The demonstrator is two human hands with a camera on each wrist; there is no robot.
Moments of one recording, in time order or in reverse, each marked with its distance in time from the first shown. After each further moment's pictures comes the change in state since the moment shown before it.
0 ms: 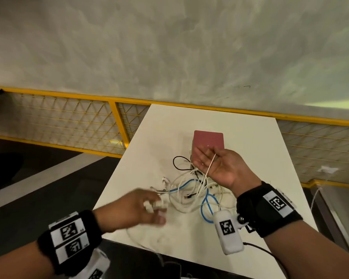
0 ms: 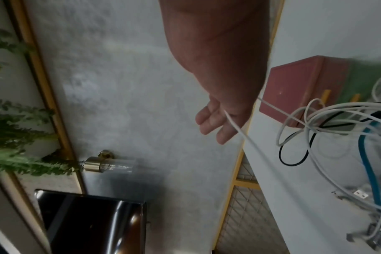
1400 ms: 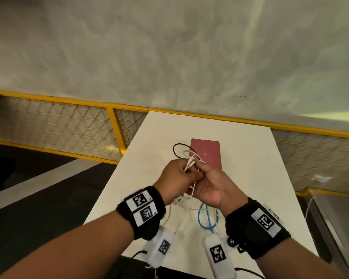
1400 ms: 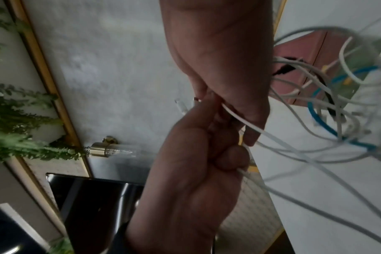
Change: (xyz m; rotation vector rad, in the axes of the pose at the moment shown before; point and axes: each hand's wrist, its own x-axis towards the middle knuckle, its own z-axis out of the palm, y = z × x) left_hand 0.092 0.073 0.035 -0.288 0.335 0.076; right_hand -0.008 0.028 0.010 -0.186 -0.100 0.065
